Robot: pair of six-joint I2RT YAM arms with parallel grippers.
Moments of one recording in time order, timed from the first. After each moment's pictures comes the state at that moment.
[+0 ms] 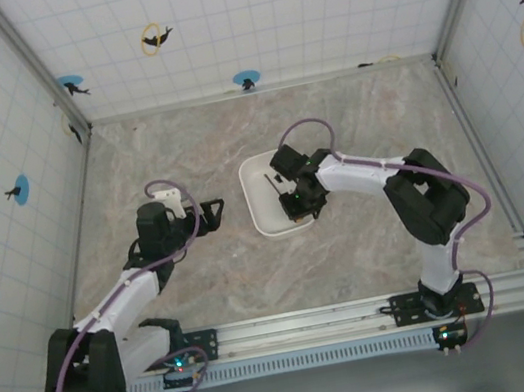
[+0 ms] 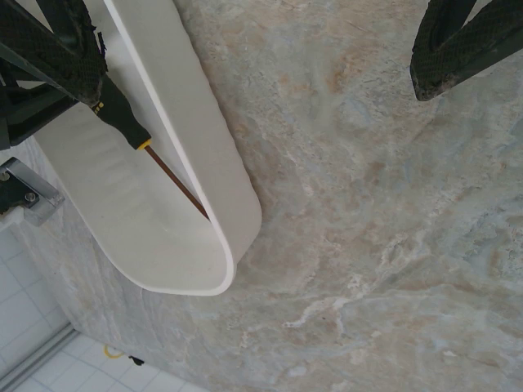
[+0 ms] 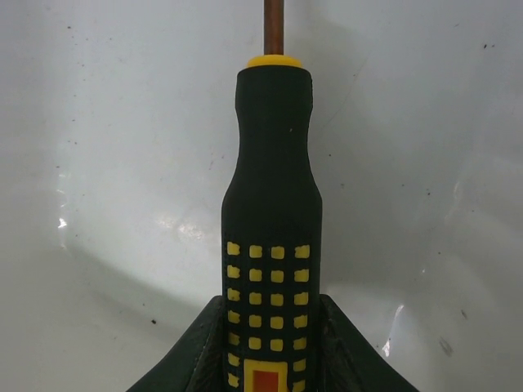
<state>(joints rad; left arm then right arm) -0.25 1.09 0.37 0.21 0.38 -0.39 0.75 1.87 1.25 -0.69 -0.14 0.39</state>
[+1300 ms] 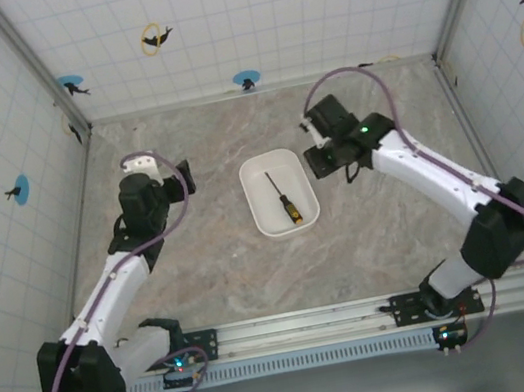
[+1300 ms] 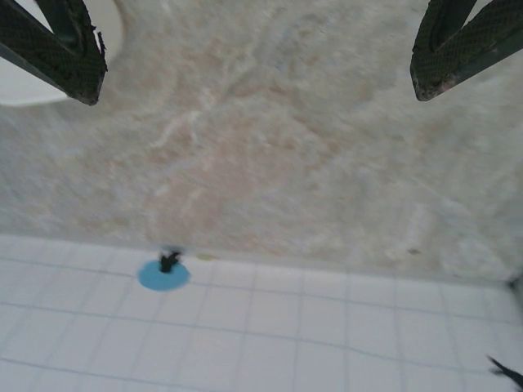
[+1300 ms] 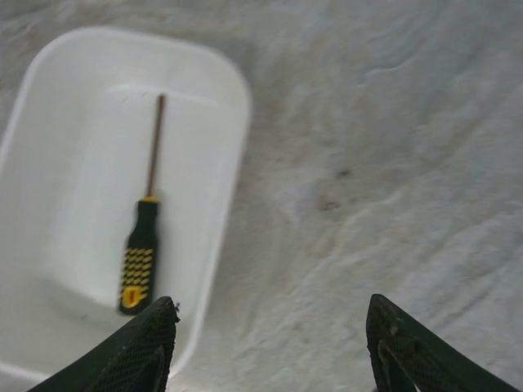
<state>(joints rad) -0.25 1.06 0.66 0.06 -0.12 -0.19 0.58 1.45 1.32 -0.85 0.13 0.11</state>
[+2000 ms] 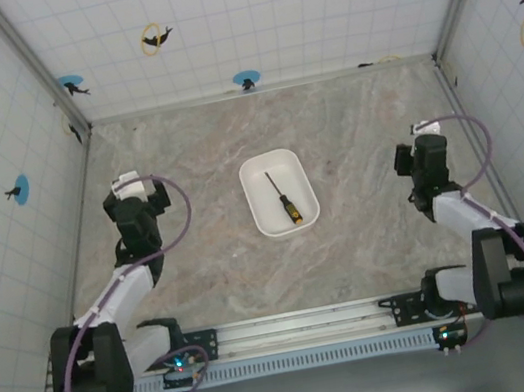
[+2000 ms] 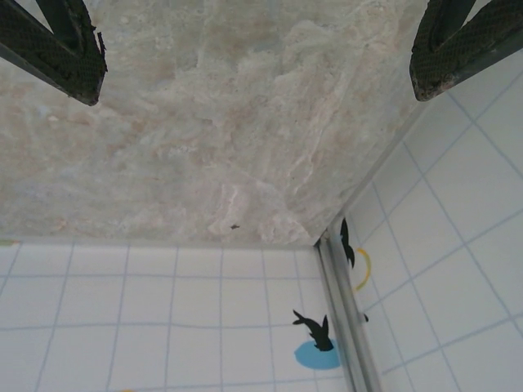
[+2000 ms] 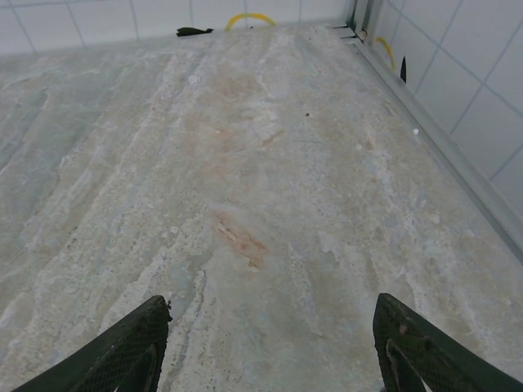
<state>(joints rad) -0.08 1.13 0.38 0.52 -0.29 0.06 0.00 1.25 0.41 0.36 0.20 0.08</state>
